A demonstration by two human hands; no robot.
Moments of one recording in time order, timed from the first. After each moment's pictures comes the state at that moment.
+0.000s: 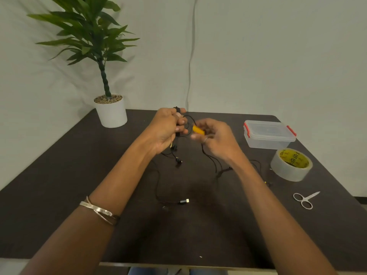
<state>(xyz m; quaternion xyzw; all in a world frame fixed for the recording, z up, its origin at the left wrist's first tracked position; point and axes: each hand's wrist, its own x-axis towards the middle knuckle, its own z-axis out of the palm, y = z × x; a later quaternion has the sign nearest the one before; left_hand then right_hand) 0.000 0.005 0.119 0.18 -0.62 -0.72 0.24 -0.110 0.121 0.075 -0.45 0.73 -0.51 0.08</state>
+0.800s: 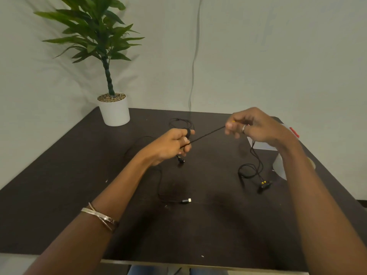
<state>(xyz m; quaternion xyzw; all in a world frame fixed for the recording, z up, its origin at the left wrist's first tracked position) 0.013 -0.008 0.076 0.12 -0.81 -0.56 0.09 -0.152 0.176 0.133 -0.56 0.73 -0.37 0.12</state>
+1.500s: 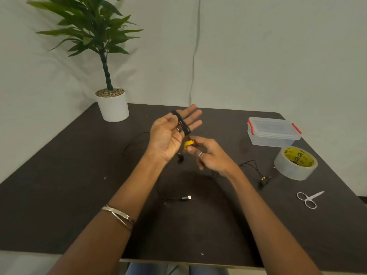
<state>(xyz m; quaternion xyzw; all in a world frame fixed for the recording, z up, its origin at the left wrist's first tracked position) -0.004 -0.002 0.069 -0.03 -0.37 -0.89 0.28 -0.099 0.115 0.029 -0.50 0.68 -0.49 0.20</state>
